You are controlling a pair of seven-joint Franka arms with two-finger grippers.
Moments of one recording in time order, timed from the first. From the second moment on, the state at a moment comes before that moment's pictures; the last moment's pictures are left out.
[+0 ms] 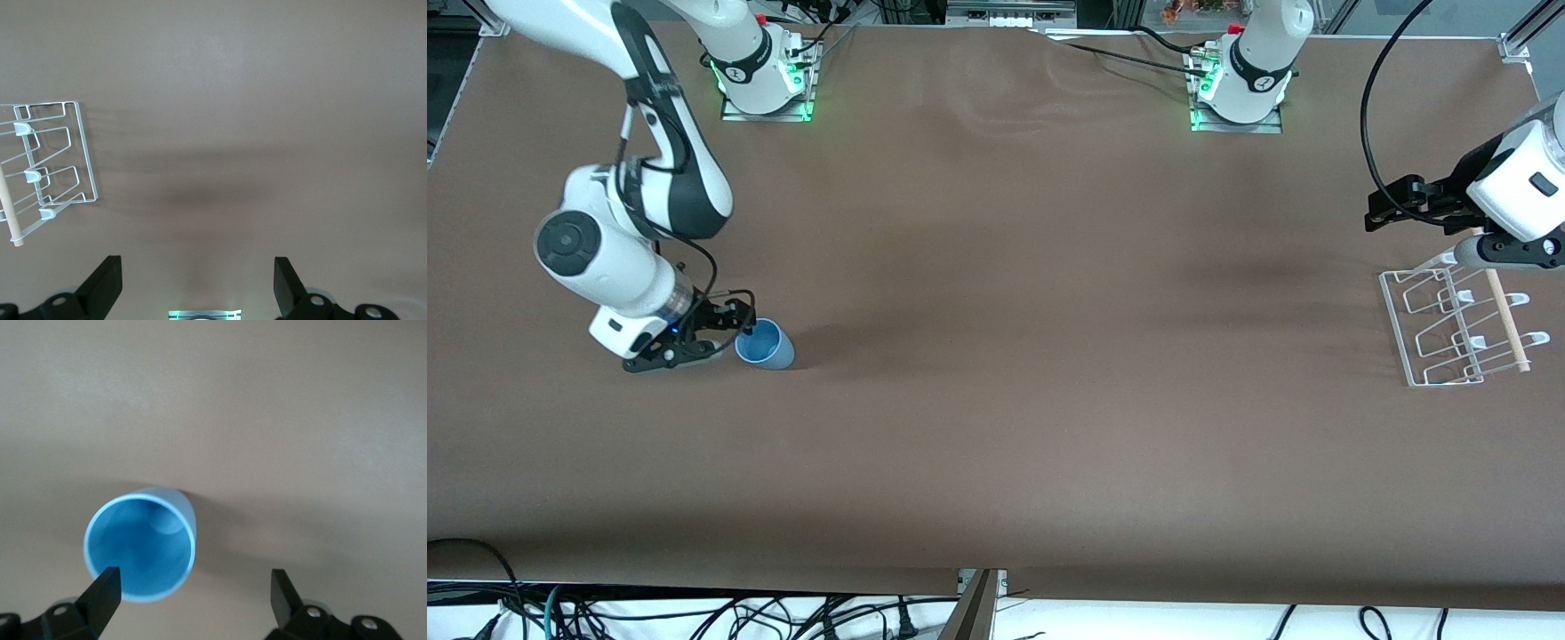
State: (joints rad) left arm -0.01 0.13 -0.05 -1.41 -0.01 1.39 -0.05; right arm 0.18 0.36 -0.05 -1.95 0.00 2.32 -0.09
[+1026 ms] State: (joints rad) left arm -0.02 0.14 -0.05 -1.41 -0.01 1.39 -0.05; right arm 0.20 0.47 -0.03 -1.93 0.03 2.43 -0.04
